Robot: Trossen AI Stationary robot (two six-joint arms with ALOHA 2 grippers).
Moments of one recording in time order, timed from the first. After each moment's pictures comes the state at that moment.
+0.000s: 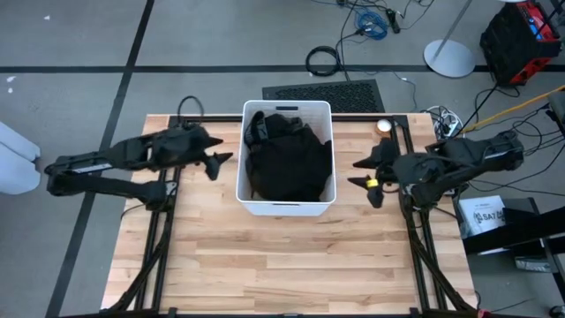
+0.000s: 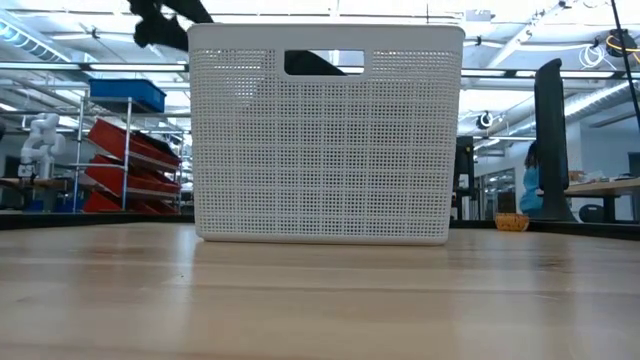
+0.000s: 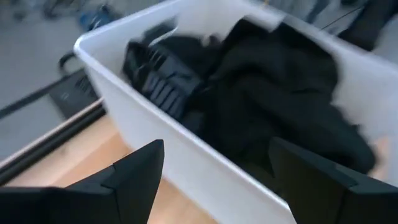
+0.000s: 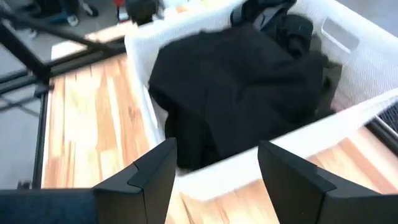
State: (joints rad) left arm 0.16 0.85 0.98 -0.69 -0.29 -0.37; right arm 0.30 1.04 1.33 -0.95 0.46 0.53
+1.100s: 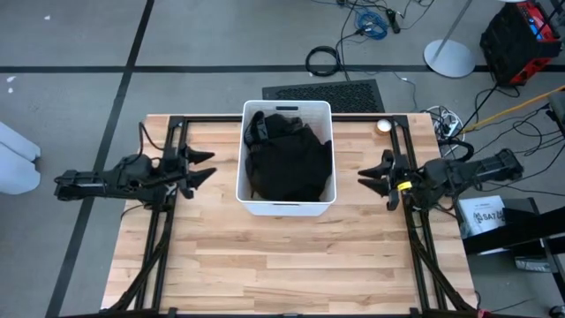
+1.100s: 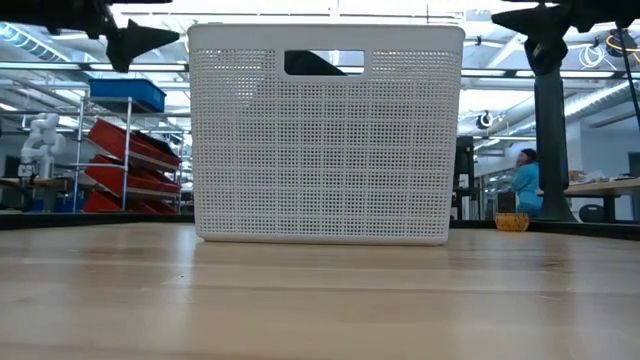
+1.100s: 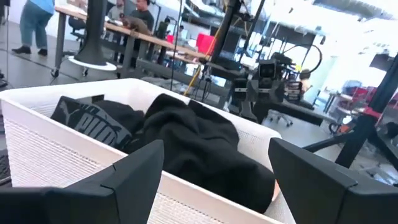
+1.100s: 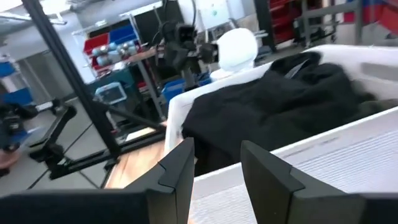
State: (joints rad) left arm -0.01 0.27 0.37 -0.04 -0.25 -0.27; right arm 0.27 0.38 0.43 -0.08 0.36 0.36
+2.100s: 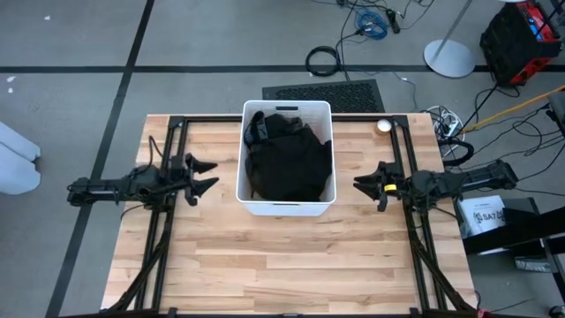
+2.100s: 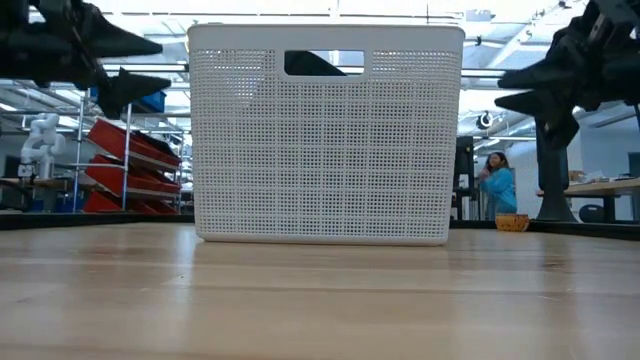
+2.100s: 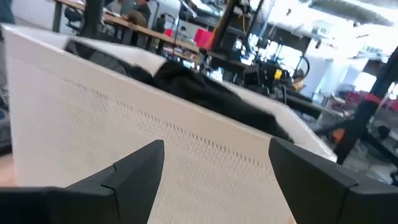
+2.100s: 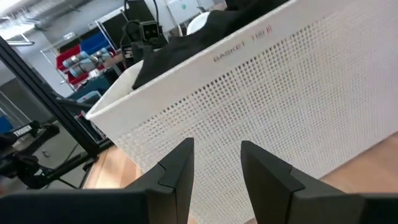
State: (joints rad) left arm -0.01 0.00 0.10 -0.03 -0.24 -0.31; right arm 0.19 0.18 0.10 -0.02 0.39 0.53
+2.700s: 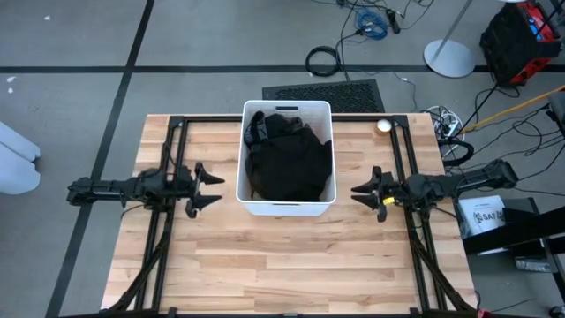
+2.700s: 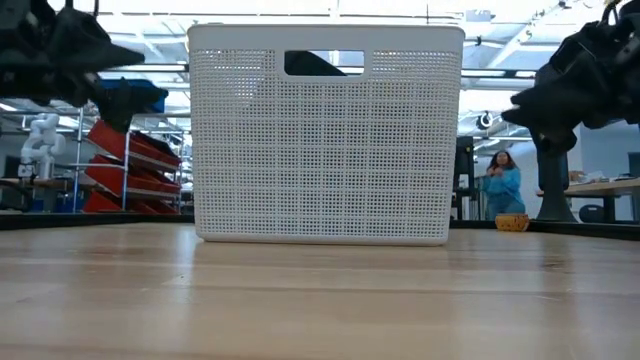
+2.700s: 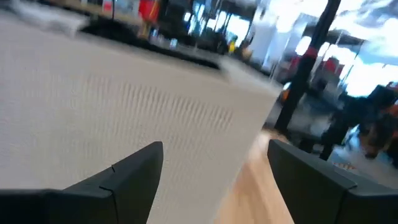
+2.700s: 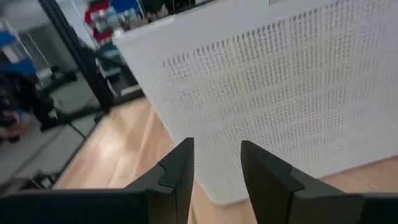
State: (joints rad) left arm -0.01 0.01 0.01 0.04 0.01 -0.26; right arm 0.21 0.18 0.01 0.06 0.26 0.37
